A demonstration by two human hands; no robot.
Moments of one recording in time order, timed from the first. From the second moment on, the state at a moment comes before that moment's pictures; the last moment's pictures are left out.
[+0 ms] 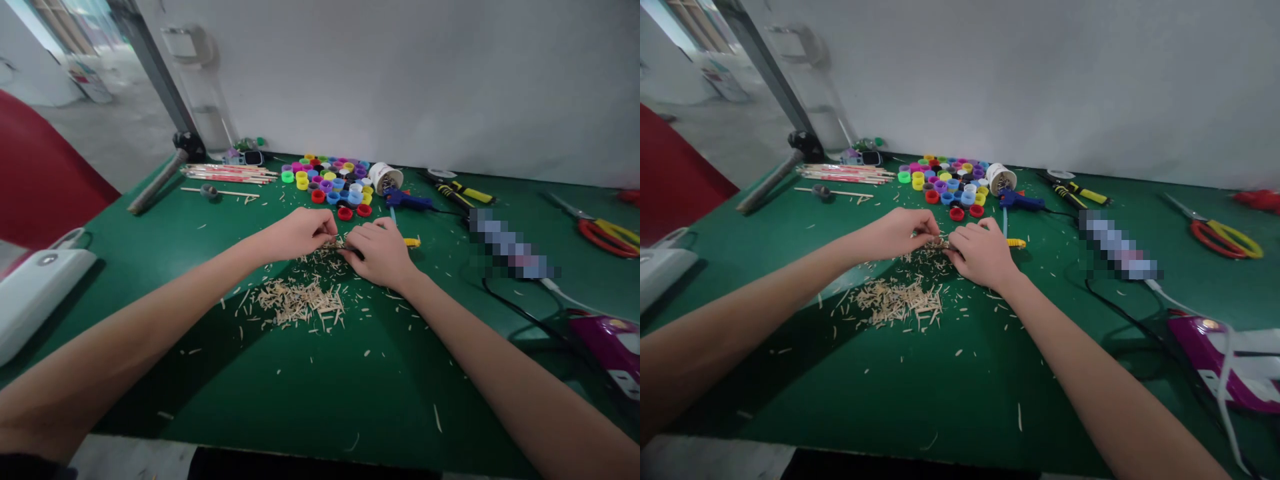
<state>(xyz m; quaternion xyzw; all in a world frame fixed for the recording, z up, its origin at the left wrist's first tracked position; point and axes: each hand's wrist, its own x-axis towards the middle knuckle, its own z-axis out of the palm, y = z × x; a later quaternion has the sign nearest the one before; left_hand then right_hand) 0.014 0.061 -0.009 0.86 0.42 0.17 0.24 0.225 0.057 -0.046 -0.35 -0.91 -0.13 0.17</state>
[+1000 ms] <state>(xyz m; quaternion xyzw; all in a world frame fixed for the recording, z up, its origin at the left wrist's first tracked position) 0.014 0.060 -0.009 0.86 0.42 0.17 0.23 0.227 0.057 -0.047 -0.35 -0.91 -0.14 0.17</state>
